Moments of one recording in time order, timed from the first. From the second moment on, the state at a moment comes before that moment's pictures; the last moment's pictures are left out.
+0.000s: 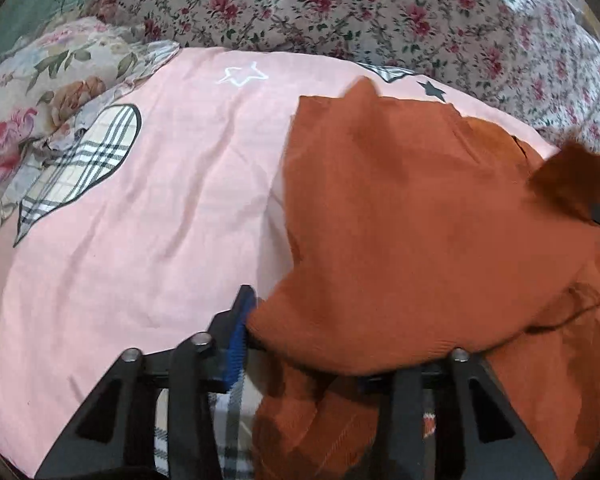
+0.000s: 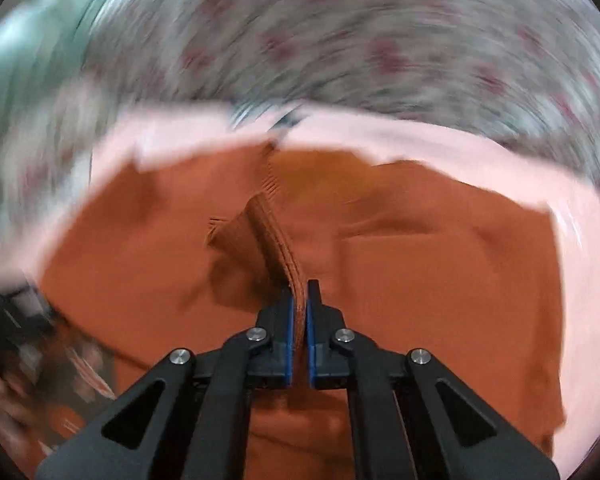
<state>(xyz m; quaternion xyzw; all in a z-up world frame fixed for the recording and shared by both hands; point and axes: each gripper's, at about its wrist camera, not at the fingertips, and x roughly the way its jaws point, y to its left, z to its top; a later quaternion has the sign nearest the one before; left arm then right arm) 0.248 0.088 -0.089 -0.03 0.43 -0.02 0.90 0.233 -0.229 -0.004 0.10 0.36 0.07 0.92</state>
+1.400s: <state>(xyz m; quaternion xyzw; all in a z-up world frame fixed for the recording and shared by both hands) 0.087 0.137 -0.095 -0.11 0.49 -0.13 0.85 0.040 -0.323 -0.013 0.22 0.40 0.06 0.89</state>
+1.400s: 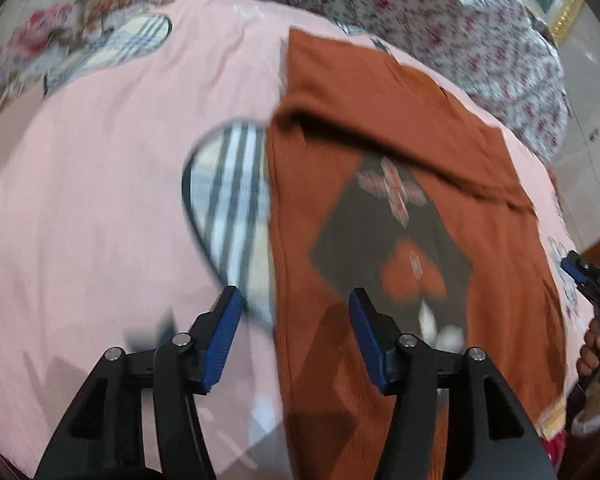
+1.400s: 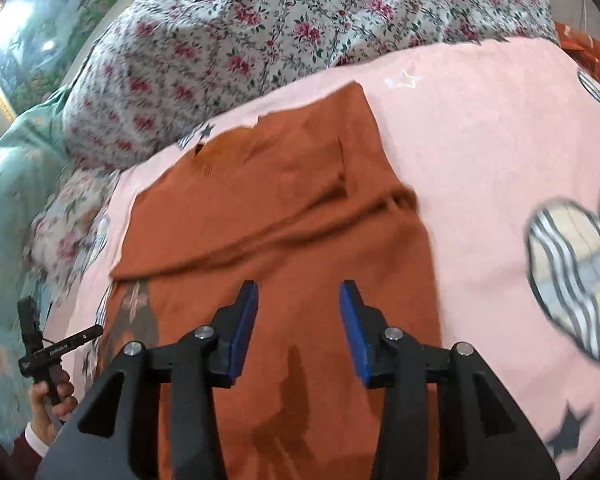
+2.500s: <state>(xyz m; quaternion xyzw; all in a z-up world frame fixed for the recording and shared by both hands) -0.016 0.158 -0.112 -0.19 0.52 -0.24 0.80 -0.095 -0.341 -0.067 0.28 0.47 0.12 0.83</state>
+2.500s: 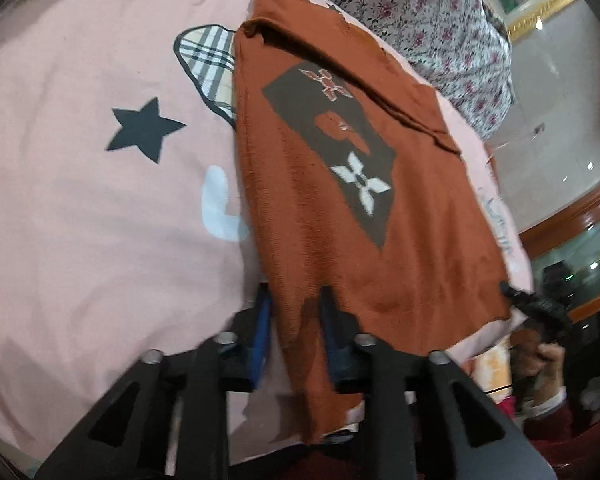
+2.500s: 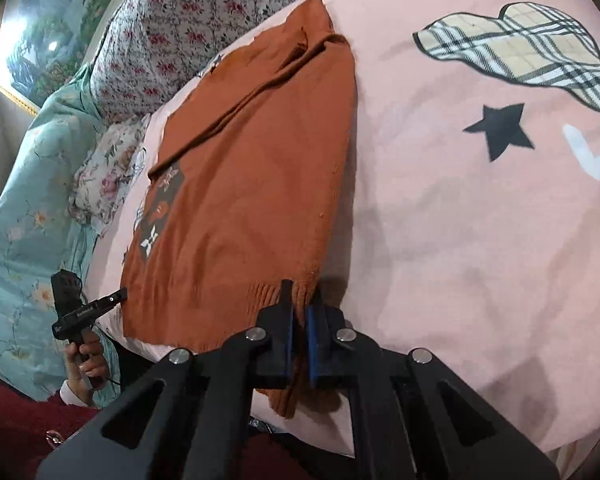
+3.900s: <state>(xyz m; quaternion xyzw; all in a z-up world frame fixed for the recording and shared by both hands) 0.273 0.114 -0.021 -0.19 0.37 -0.20 0.89 0.203 -0.393 0.008 0.29 0.33 0.10 0.89</state>
